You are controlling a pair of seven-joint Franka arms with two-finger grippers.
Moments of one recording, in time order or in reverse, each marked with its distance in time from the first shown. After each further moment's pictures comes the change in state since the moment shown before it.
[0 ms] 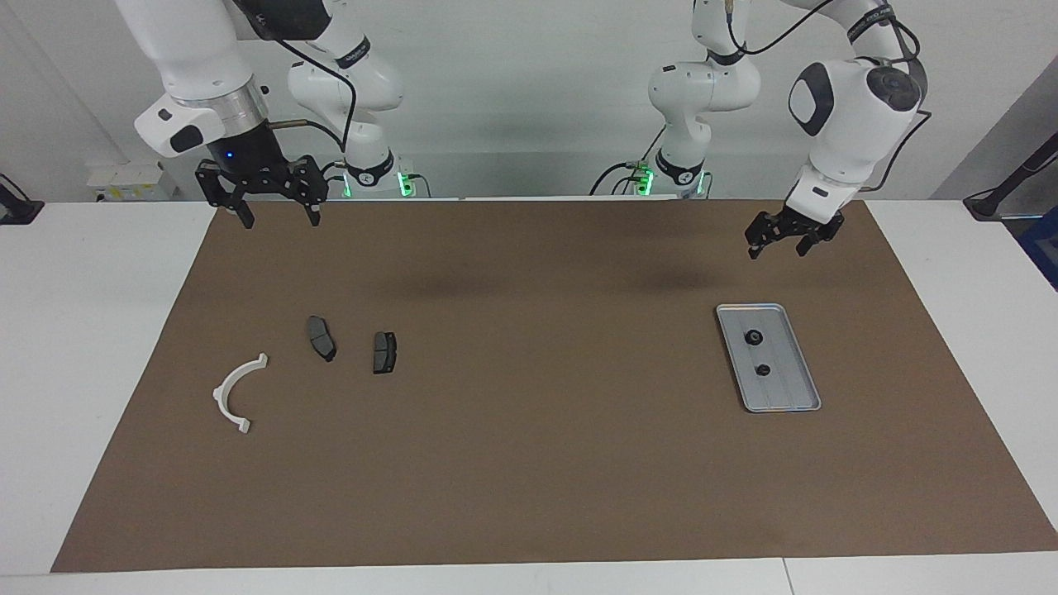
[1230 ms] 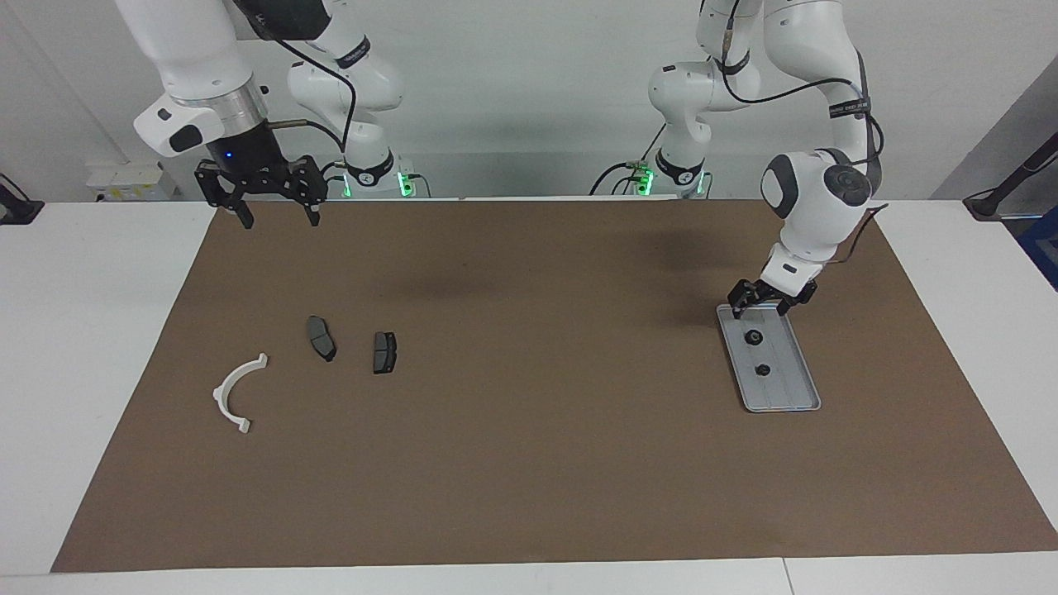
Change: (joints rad) left arm 0.001 0.256 0.000 -0.080 0.000 0.393 0.022; right arm 0.000 0.000 0.000 0.000 0.000 0.002 0.000
